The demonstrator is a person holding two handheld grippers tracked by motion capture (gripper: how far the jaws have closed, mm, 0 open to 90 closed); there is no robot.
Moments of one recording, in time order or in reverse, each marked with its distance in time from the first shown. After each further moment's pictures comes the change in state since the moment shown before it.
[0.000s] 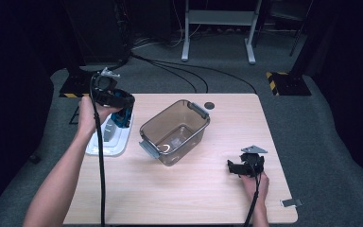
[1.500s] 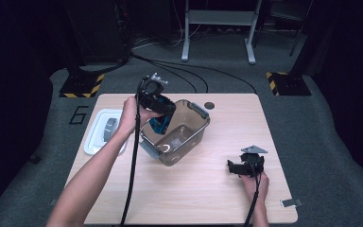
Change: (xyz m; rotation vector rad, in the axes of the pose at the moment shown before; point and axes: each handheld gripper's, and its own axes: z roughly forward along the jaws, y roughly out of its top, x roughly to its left) left arm -0.098 0.037 0.056 0.062 -0.209 0.140; right arm 0.000 0.000 0.000 0.001 0.000 -0.004
